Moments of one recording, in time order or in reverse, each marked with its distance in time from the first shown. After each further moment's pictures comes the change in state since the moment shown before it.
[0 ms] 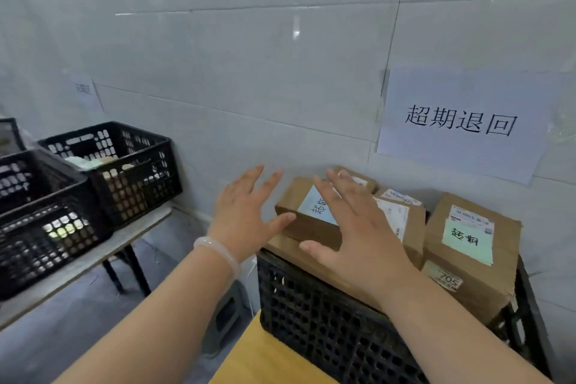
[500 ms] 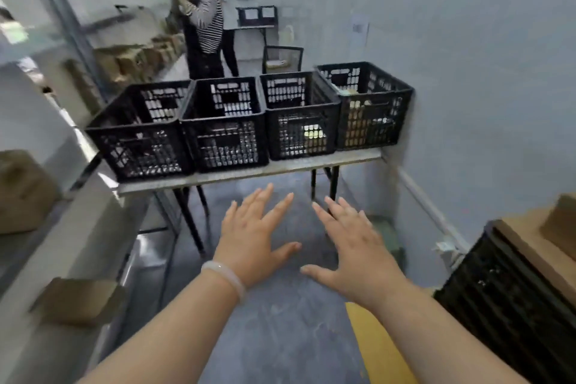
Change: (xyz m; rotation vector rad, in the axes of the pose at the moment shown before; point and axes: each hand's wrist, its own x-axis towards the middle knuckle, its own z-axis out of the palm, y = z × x) left_hand -0.320 -0.082 -0.108 0.465 0.005 -0.758; right_hand -0.046 -0.215 0.150 0.311 -0.522 -0.707
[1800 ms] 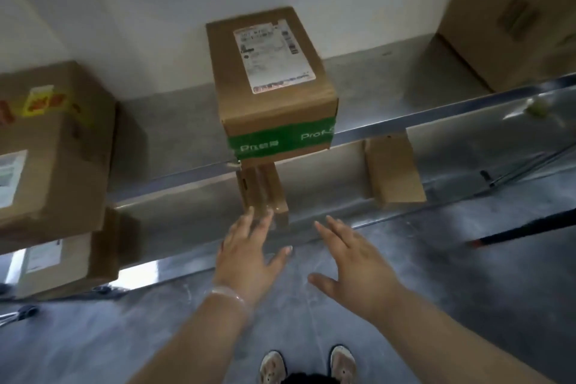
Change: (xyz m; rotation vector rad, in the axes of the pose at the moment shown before) left_hand -0.358 -0.303 0.119 -0.189 0.181 -1.845; right_hand 0.166 -0.393 0.426 0.090 -0.905 -1.292
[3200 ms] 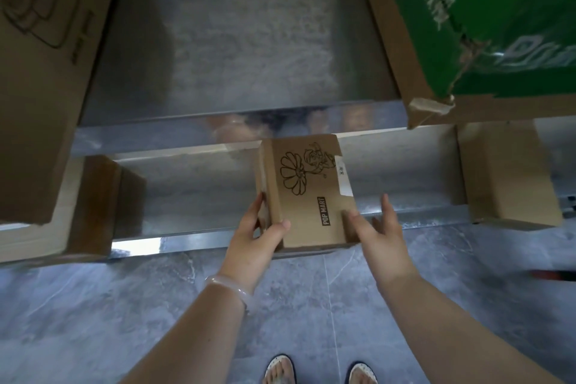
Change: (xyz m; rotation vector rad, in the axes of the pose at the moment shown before) left_hand 0.083 -0.147 0.073 -1.124 -0.028 -0.485; right_hand 0.157 -0.014 0.137 1.006 0.170 0.586
